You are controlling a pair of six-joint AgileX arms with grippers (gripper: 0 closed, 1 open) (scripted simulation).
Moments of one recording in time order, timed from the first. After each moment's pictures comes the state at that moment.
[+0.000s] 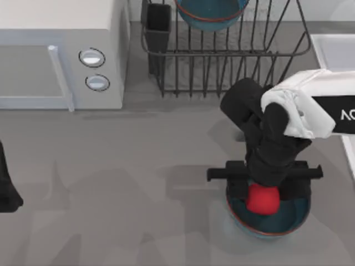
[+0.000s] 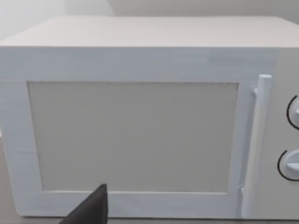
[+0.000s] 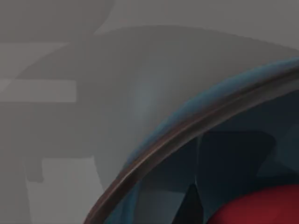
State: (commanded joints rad) left arm 0.00 0.00 0.00 0.00 0.00 0.00; right arm 0.62 2.01 1.16 -0.72 0.00 0.64
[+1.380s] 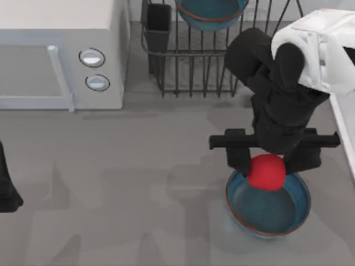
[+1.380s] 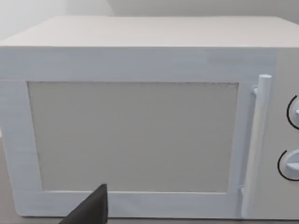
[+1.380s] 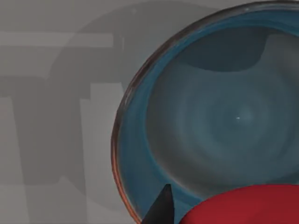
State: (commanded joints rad) left arm 0.00 0.00 0.00 0.00 0.00 0.00; right arm 0.63 1.83 1.41 -1.12 -0.01 0.63
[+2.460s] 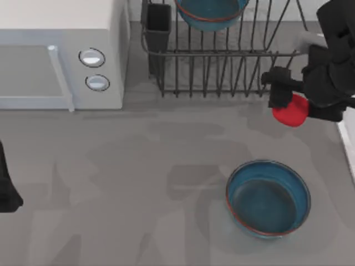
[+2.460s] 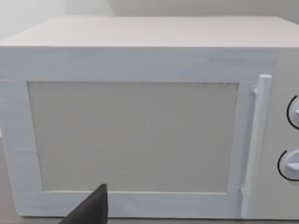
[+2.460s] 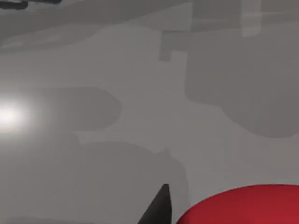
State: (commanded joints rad) left arm 0.00 0.00 0.00 0.00 0.00 0.00; right arm 0.29 1.77 1.23 -0.55 -0.16 0.45
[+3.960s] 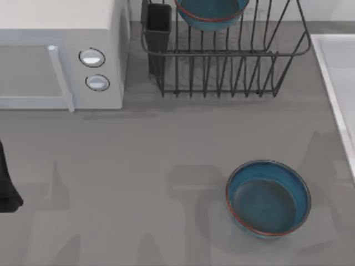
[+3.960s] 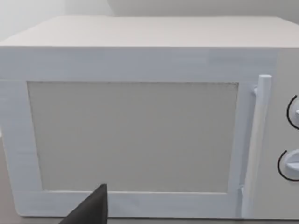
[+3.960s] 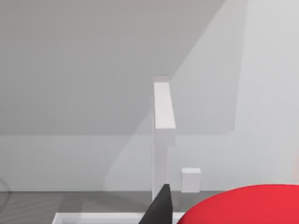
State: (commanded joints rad) left arm 0.00 0.00 0.00 0.00 0.00 0.00; right arm -0.52 1.51 0.60 0.92 -0.50 0.02
